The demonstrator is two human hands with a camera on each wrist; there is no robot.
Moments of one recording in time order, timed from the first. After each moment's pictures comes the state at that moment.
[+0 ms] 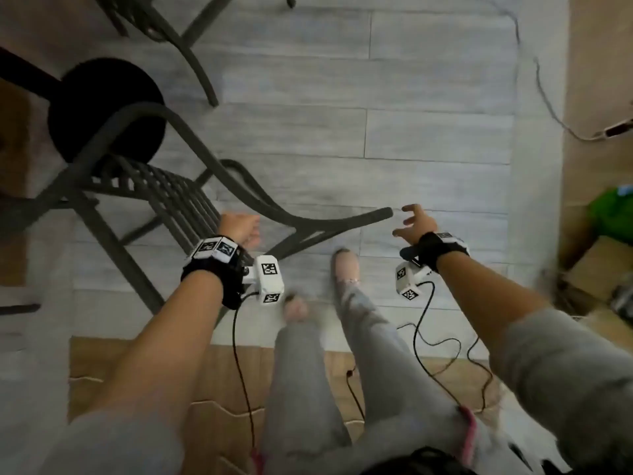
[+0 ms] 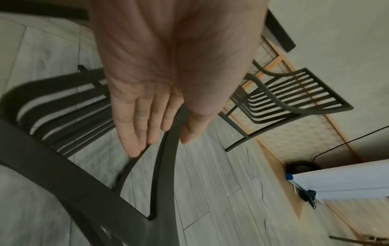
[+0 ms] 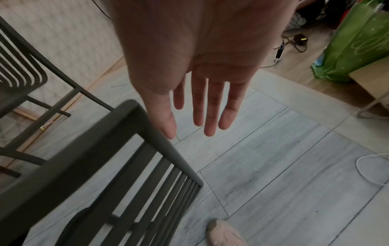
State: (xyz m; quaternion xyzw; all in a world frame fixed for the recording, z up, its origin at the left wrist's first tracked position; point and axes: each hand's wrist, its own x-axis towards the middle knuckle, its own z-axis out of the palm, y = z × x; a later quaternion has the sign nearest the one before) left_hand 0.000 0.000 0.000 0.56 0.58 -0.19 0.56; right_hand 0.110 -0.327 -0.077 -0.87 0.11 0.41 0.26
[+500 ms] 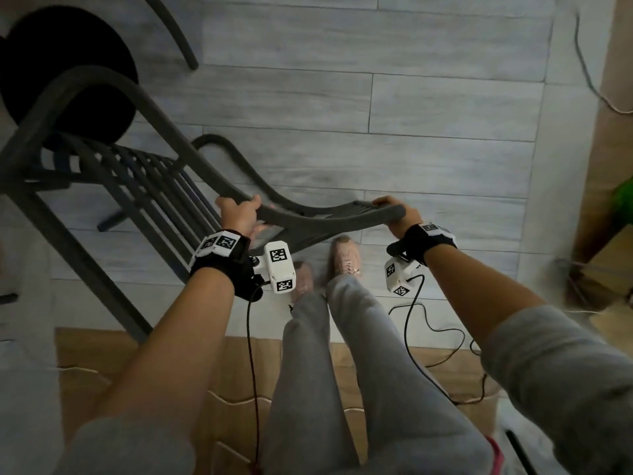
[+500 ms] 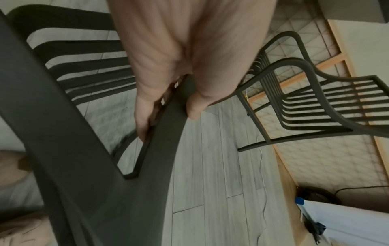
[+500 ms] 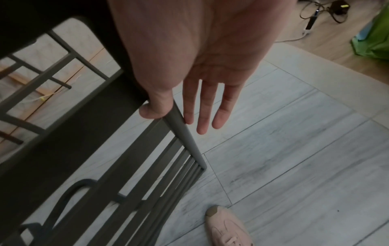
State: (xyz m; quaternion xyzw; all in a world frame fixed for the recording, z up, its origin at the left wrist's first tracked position) left_hand 0.029 -0.008 -0.089 0.46 0.63 -0.08 0.62; right_hand 0.120 -0.295 -0.153 -0.87 0.00 0.44 0.23
